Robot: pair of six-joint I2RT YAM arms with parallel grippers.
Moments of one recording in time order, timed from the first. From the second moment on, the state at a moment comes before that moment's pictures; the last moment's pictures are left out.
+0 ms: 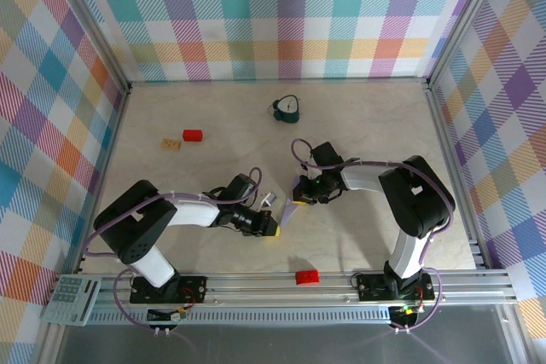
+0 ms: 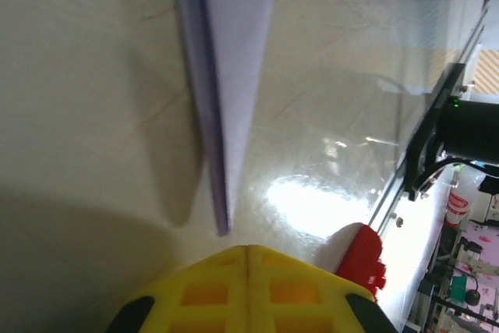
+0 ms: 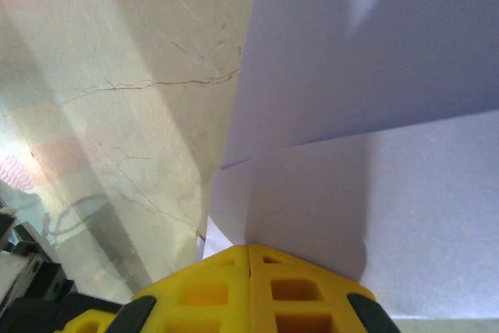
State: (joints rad) left arm -0.73 1.61 0.58 0.05 0.72 -0.65; right arm 0.54 1.79 0.88 -0.27 -0.57 0.59
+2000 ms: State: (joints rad) left arm -0.75 1.71 0.70 -0.02 0.60 -0.60; right arm 0.66 1.66 0.77 -0.28 -0.50 0.64
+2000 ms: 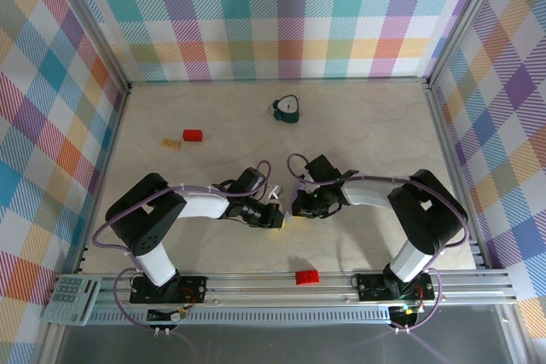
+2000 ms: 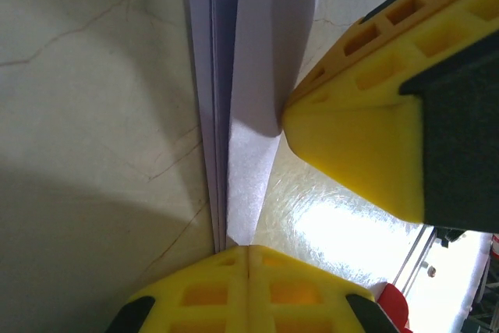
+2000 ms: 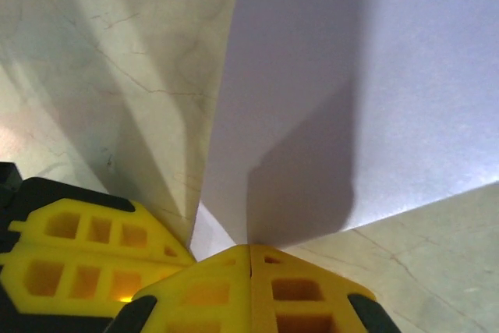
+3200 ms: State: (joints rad) left arm -0.76 1.75 0.77 0.01 0.52 -0.71; right arm 0.47 1.33 0.69 -0.40 -0.33 0.62
